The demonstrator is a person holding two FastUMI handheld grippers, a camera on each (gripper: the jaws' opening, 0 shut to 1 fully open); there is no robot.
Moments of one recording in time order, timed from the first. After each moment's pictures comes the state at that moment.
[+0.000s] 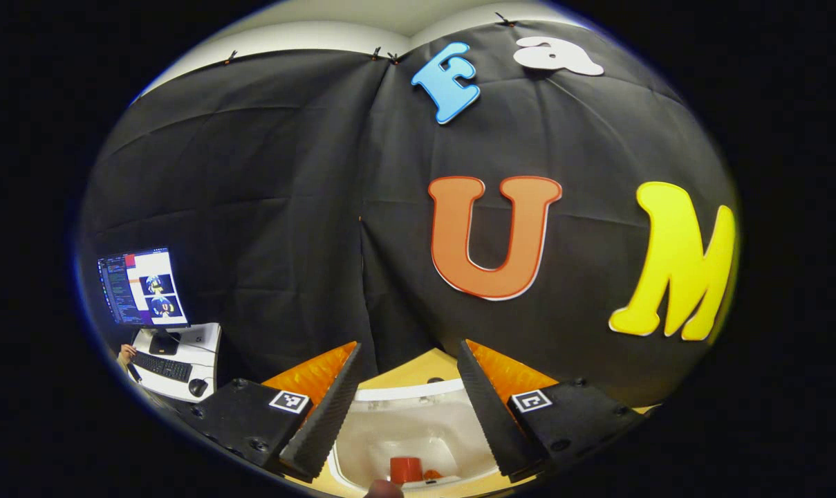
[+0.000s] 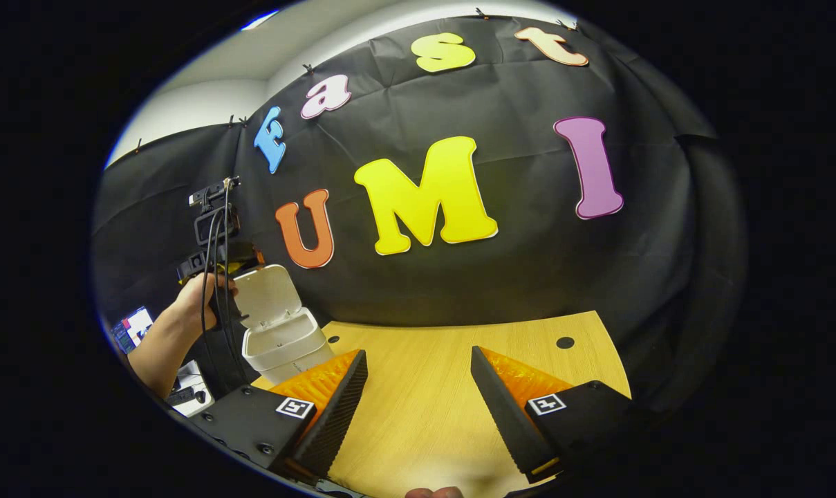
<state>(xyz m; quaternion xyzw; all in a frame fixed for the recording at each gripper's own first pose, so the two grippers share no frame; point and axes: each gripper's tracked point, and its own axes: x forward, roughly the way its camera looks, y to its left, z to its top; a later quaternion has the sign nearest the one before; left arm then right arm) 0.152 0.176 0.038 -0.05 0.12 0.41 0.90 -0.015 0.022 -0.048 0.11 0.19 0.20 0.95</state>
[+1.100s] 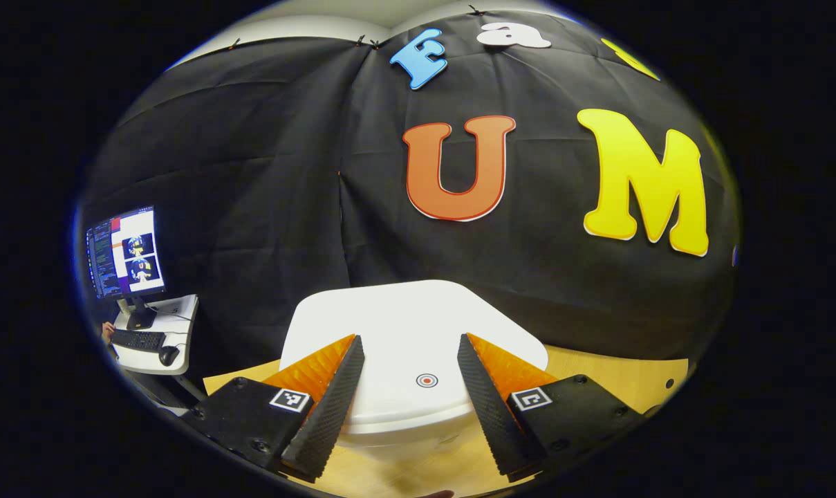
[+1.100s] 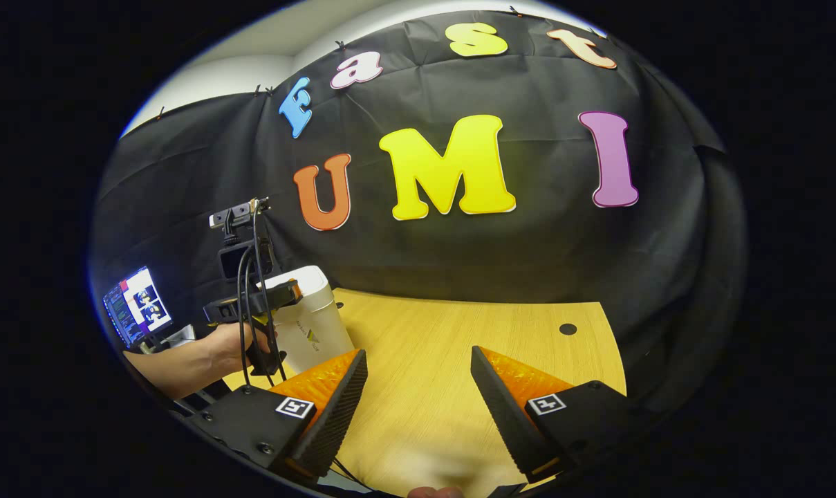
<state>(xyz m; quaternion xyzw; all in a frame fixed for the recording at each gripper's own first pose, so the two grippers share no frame) 0.117 0.130 -0.104 -0.05 0.13 0.37 0.92 -0.052 0.039 -0.093 0.06 0.23 0.22 0.95</state>
